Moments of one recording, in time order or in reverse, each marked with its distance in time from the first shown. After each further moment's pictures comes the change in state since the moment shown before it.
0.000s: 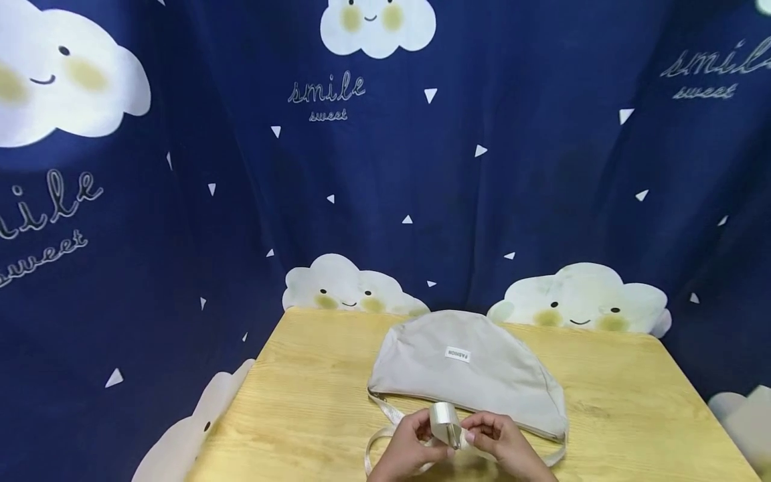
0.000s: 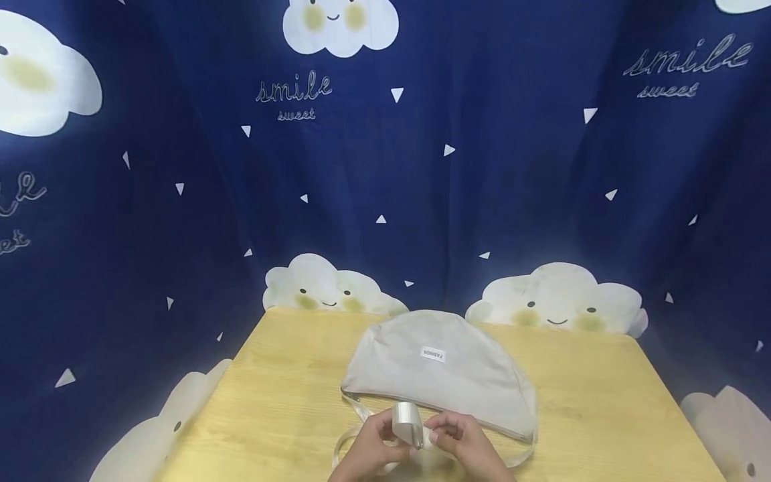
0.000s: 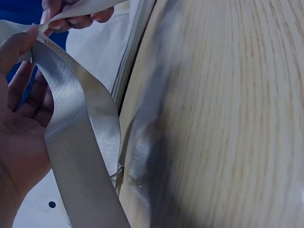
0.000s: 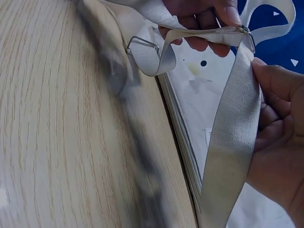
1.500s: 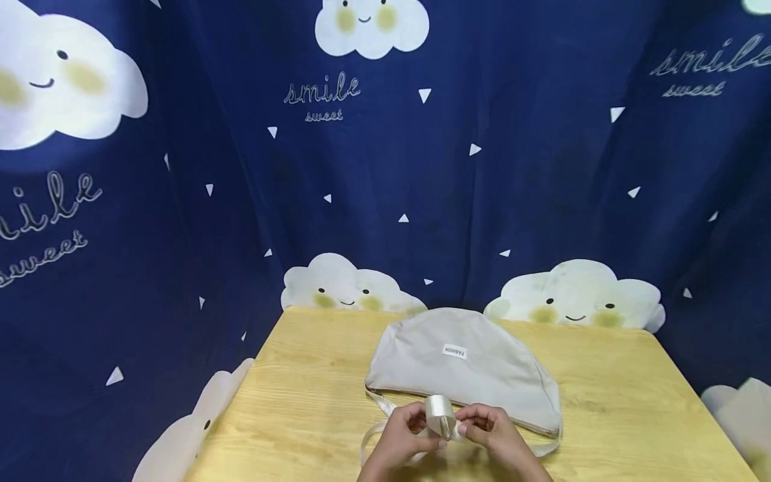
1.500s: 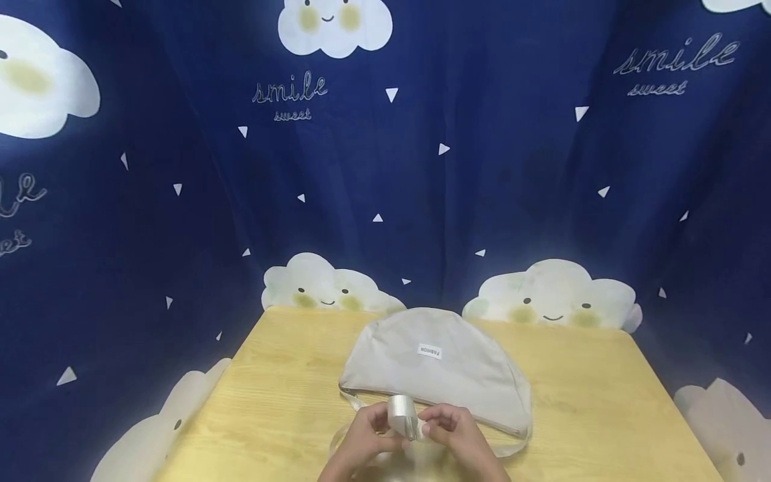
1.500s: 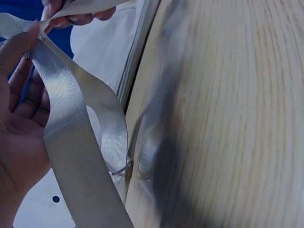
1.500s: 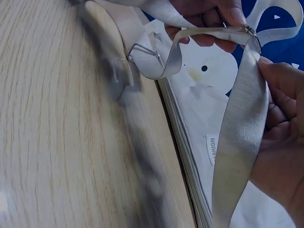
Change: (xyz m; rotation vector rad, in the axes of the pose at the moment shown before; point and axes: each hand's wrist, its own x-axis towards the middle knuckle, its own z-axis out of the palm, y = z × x) left_hand -0.006 0.013 -0.002 0.010 0.085 -0.101; right_hand 0.001 0.000 0.011 0.004 0.080 0.004
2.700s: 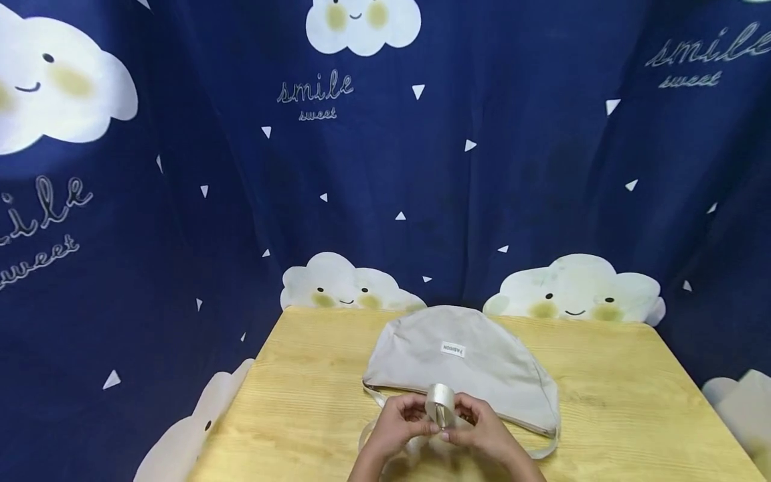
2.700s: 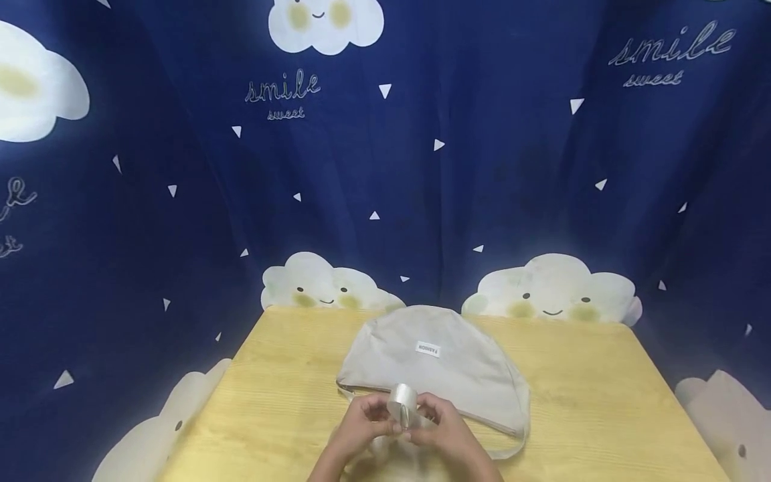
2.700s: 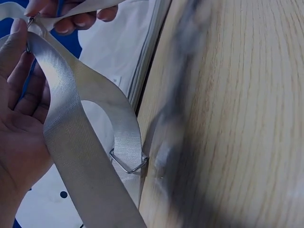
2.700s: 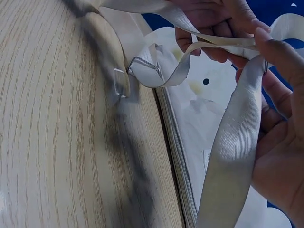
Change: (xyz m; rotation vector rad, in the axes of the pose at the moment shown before) left_hand 0.004 0.038 -0.007 -0.006 -0.022 0.019; right_hand 0.013 -0.004 0.014 -0.106 -0.029 -0.077
